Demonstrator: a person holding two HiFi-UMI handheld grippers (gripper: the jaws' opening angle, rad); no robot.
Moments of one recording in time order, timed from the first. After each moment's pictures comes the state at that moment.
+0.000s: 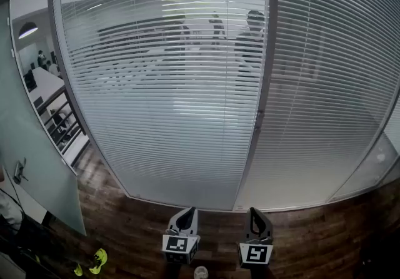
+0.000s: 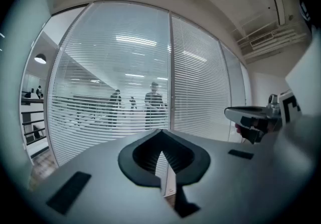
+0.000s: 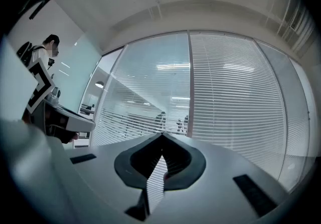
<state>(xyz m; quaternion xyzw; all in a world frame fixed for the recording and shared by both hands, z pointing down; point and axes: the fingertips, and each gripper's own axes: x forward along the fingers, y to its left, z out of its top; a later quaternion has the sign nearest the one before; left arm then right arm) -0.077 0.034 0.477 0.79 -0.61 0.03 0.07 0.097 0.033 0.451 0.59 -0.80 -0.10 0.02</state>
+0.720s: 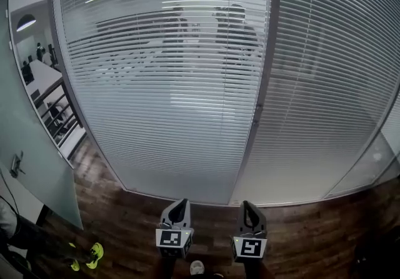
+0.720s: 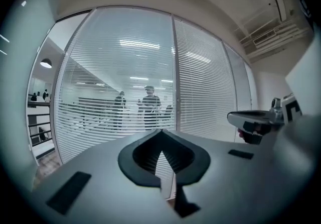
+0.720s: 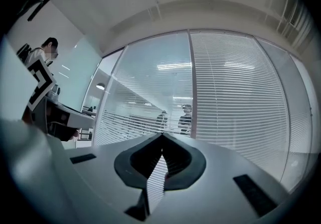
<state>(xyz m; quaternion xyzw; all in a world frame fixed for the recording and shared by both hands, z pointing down) -0.110 0.034 0.464 0.77 -0.63 0.03 0.05 0.078 0.028 0.453 0.59 -0.80 -0.08 0.02</state>
